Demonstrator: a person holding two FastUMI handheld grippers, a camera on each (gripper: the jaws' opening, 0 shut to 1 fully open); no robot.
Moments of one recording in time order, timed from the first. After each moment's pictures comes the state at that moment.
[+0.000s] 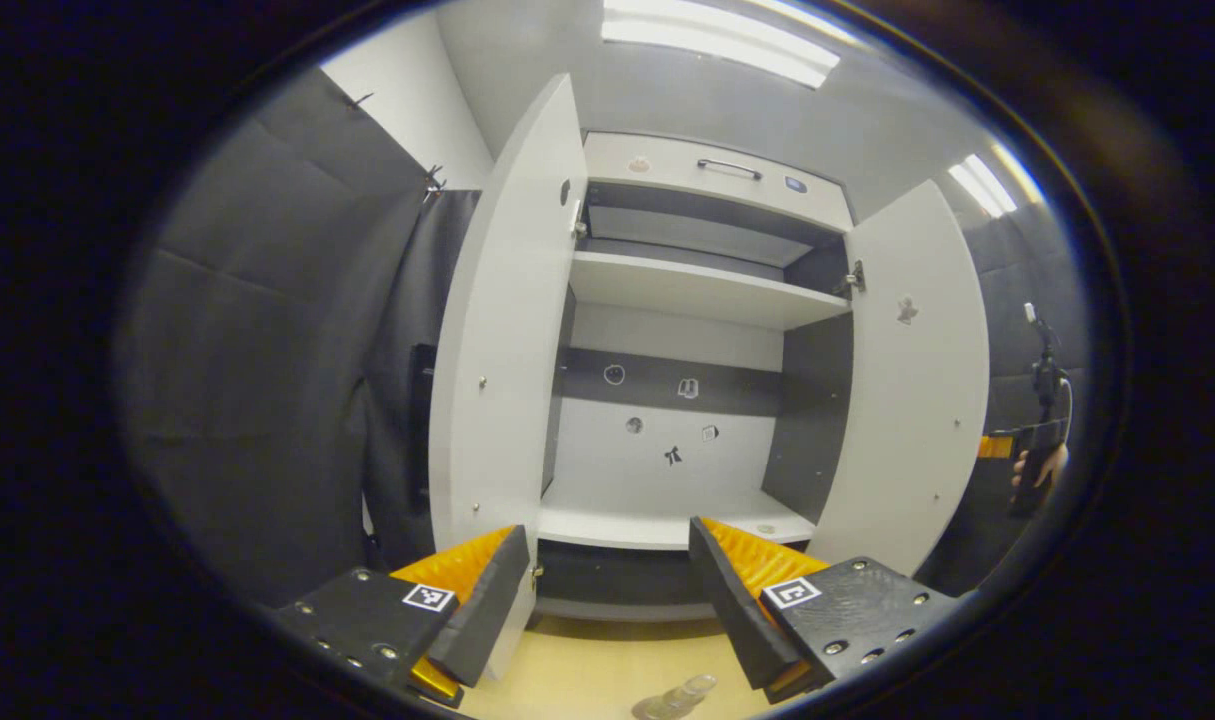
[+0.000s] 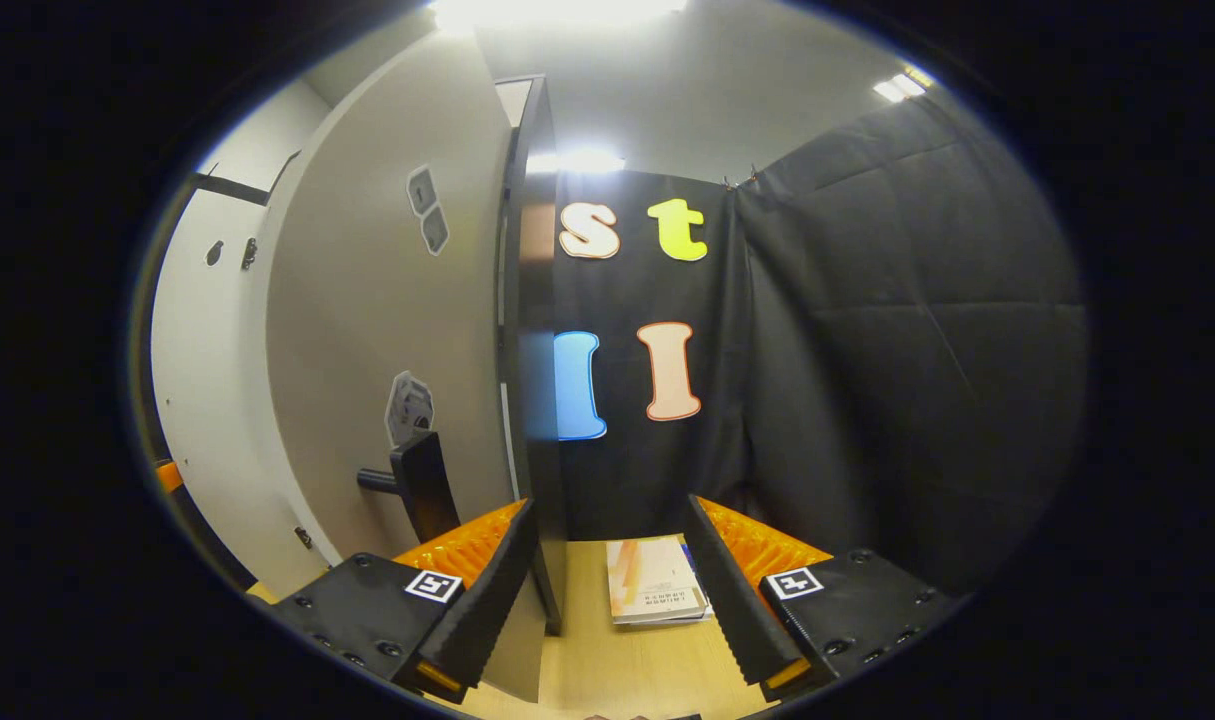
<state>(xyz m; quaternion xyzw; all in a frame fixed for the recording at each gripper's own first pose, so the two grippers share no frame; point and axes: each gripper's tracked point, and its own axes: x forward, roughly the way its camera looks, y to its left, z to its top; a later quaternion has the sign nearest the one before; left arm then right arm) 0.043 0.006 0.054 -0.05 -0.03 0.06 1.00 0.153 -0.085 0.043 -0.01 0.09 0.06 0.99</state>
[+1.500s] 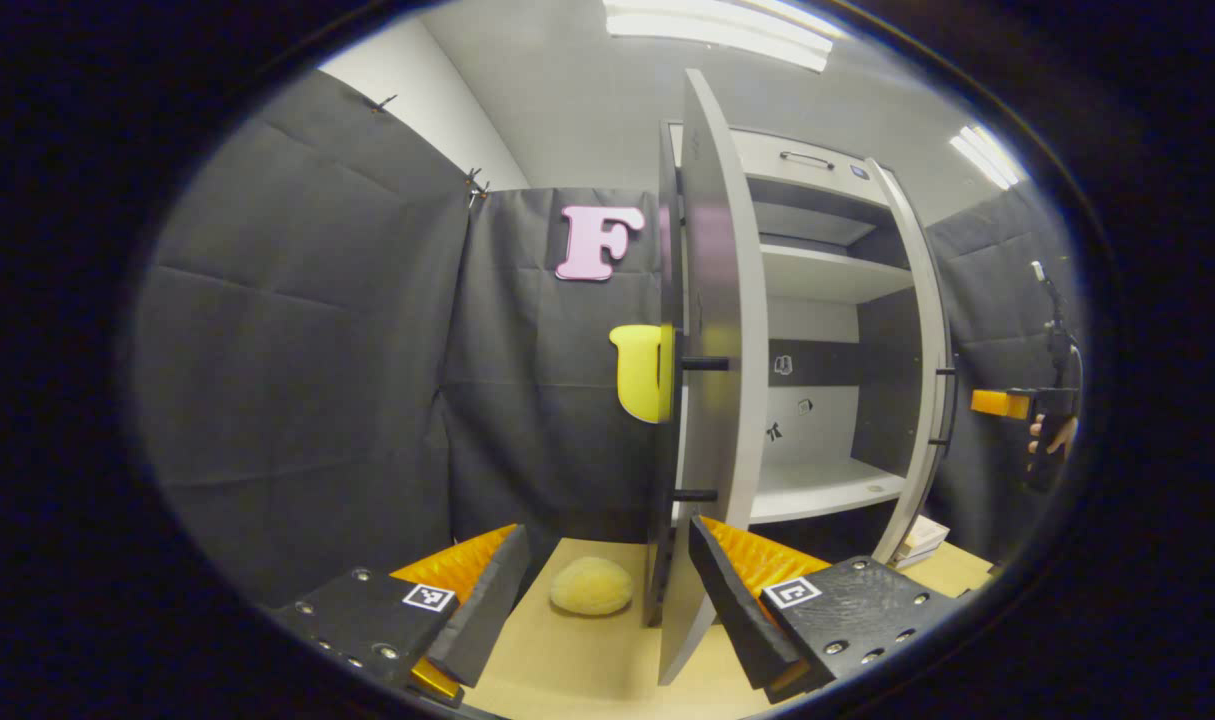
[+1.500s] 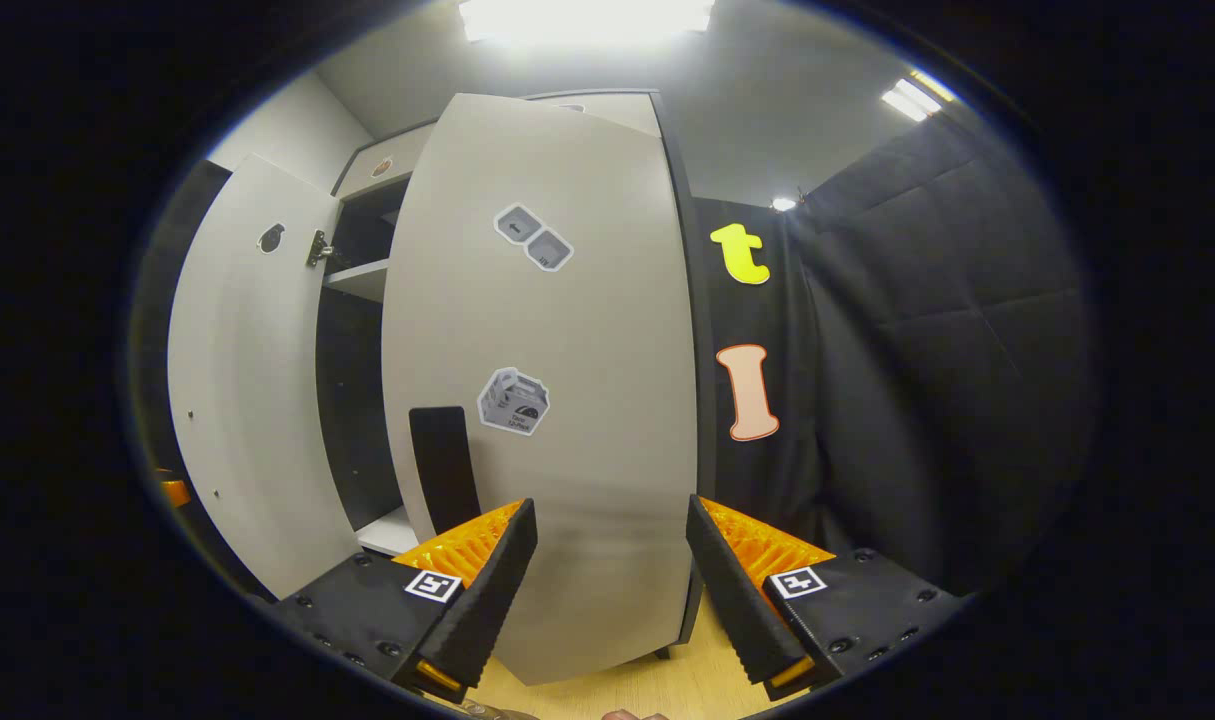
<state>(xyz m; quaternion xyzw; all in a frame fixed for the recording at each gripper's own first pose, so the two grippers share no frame) 0.012 0.185 0.046 0.00 -0.02 0.12 0.99 0.146 0.076 0.036 0.01 0.04 0.09 0.99</state>
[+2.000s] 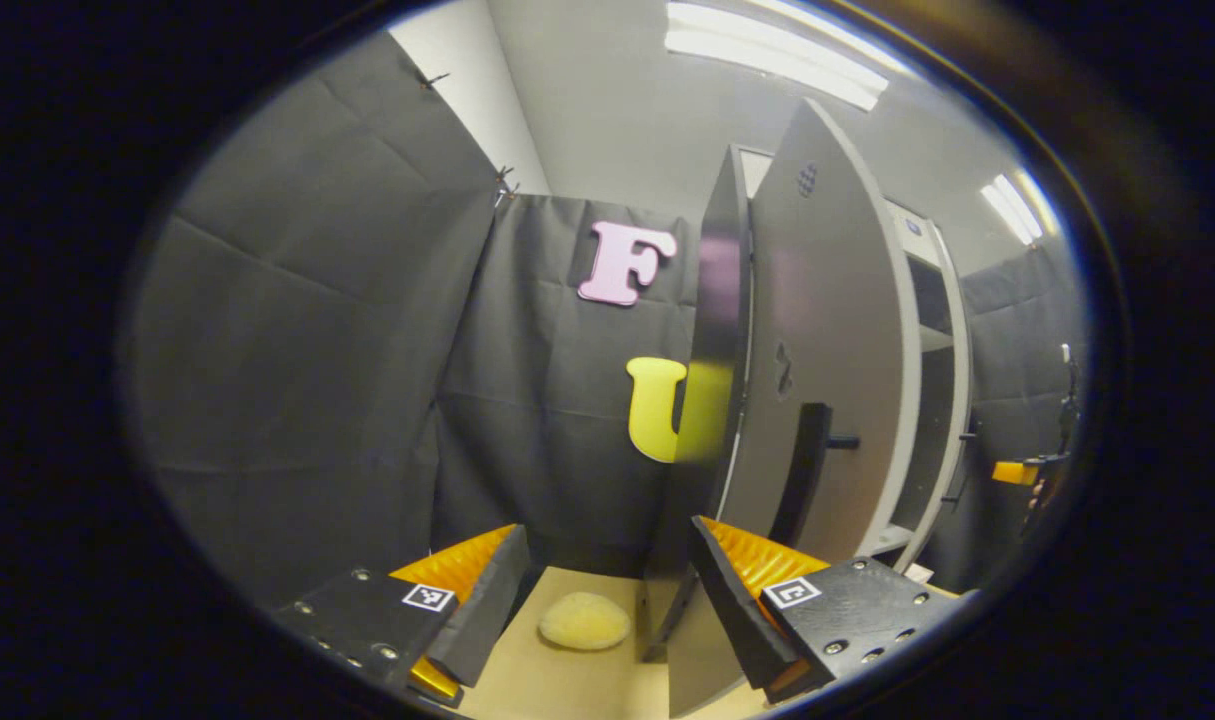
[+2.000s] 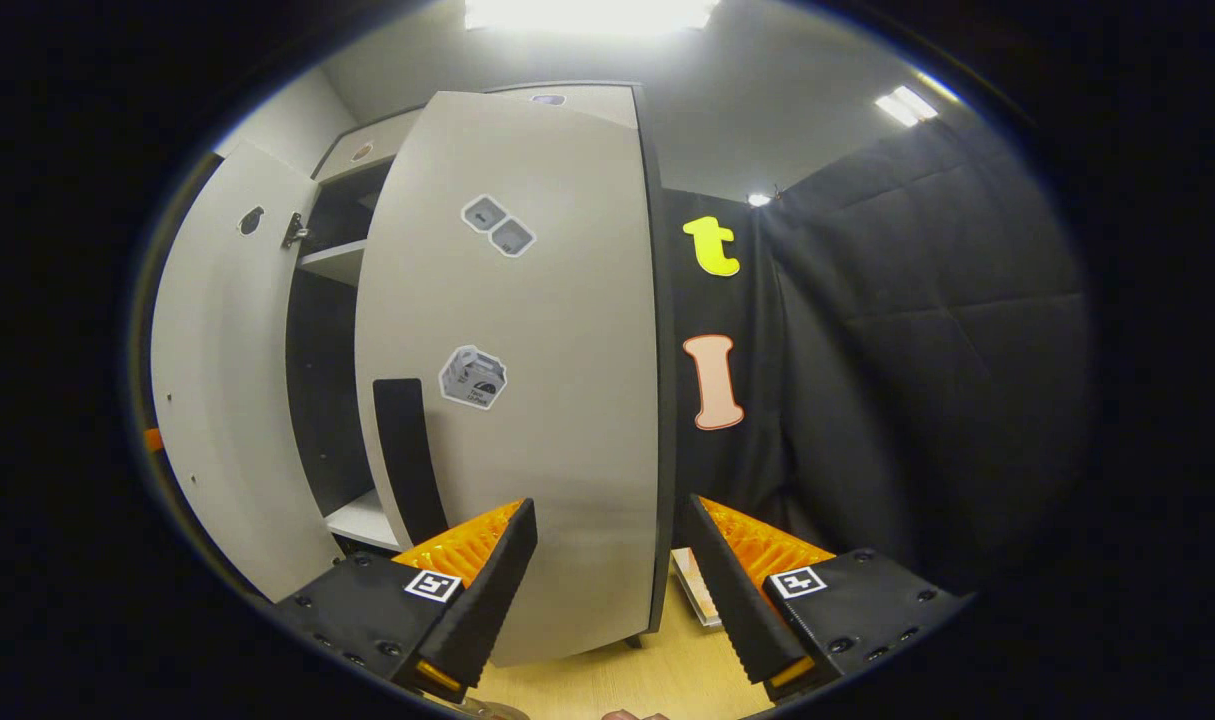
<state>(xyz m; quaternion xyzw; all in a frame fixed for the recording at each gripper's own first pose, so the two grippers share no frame) 0.054 0.260 0.084 -0.07 -0.05 0.11 0.99 0.140 0.053 0.024 0.00 0.05 0.05 1.00</state>
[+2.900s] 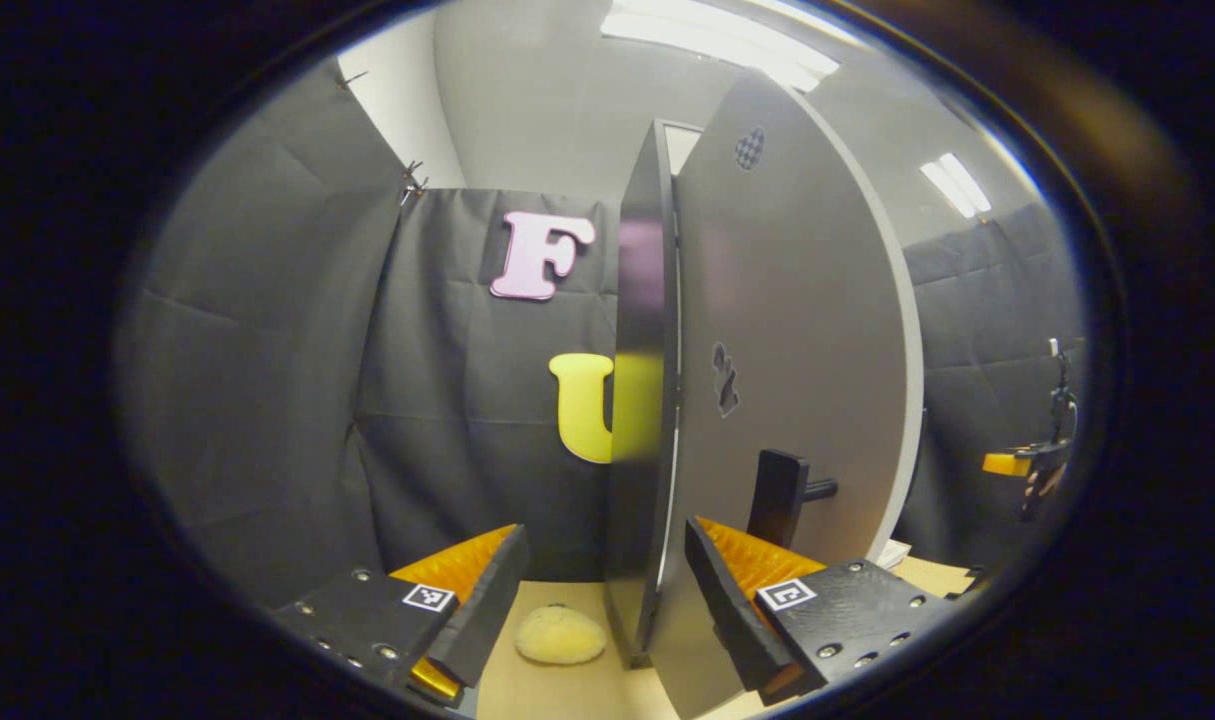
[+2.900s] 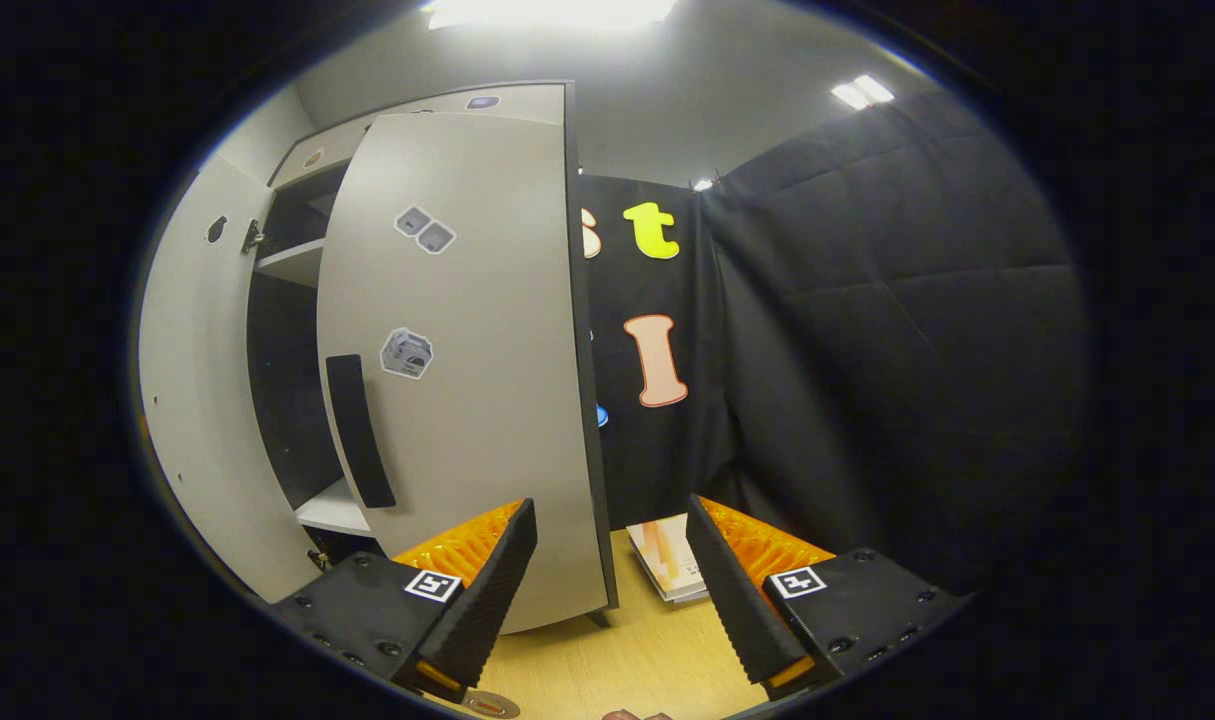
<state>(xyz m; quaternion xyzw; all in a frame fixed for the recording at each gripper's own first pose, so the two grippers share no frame) 0.106 0.219 0.117 0.00 -0.02 -0.01 1.00 0.107 -0.001 0.000 0.03 0.08 -0.02 1.00</state>
